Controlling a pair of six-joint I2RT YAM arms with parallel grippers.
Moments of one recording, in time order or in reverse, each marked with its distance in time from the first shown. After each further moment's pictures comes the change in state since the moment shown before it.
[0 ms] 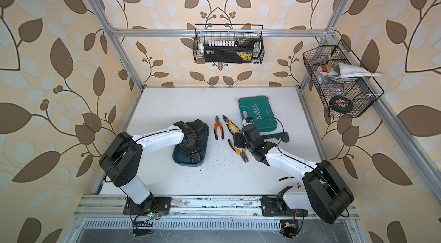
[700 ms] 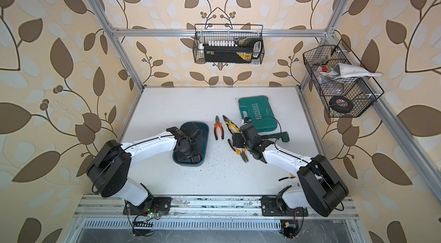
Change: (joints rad) left arm 0.000 -0.058 -0.096 0.056 0.023 0.009; right arm -0.002 0.073 0.033 -0.008 -0.013 0.005
